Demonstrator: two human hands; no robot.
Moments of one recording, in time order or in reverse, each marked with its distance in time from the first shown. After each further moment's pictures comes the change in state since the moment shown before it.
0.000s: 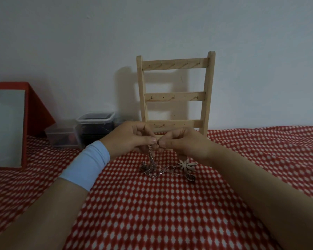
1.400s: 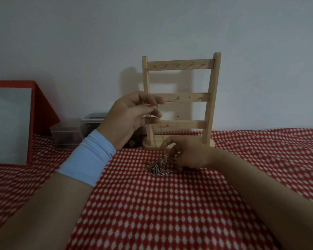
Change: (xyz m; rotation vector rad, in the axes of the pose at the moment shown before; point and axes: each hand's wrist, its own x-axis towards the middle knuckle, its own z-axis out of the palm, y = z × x) left_hand -0.007 0.037 -0.002 -0.451 0.186 0.343; right_hand 0.005 0.008 0.005 -0.469 -0.096 0.149
